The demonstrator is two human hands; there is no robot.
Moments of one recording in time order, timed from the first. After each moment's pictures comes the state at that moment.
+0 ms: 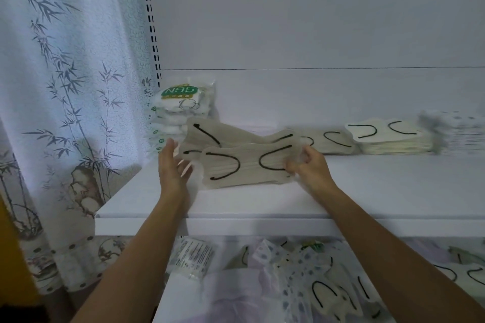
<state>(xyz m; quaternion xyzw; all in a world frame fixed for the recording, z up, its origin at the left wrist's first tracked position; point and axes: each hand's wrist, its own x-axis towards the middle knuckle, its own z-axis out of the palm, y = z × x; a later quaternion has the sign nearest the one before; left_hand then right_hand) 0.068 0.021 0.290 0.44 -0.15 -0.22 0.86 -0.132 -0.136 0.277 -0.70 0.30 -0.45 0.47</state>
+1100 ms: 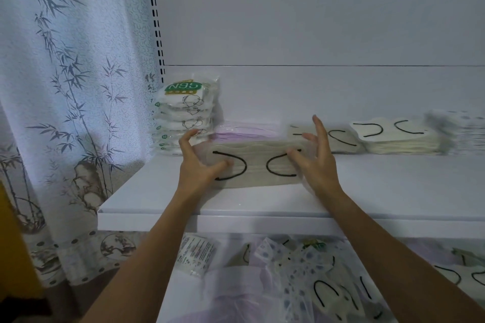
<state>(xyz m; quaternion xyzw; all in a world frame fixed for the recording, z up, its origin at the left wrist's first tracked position) 0.048 0.023 0.285 0.62 -0.41 -0.09 0.66 -0.133 -0.117 0.285 -0.70 0.24 -0.53 0.41</state>
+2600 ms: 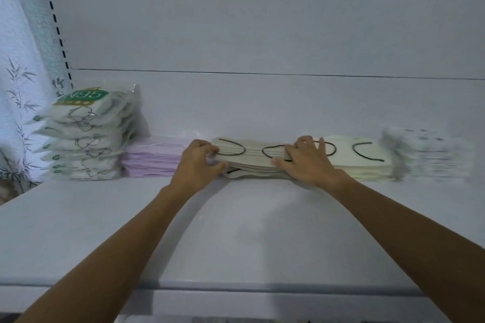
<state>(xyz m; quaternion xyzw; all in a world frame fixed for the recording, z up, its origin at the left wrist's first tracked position) -0.020 -0.183 0.300 0.73 -0.52 0.11 0.42 -0.215 -0.336 0.313 -0.91 0.38 -0.17 -0.07</state>
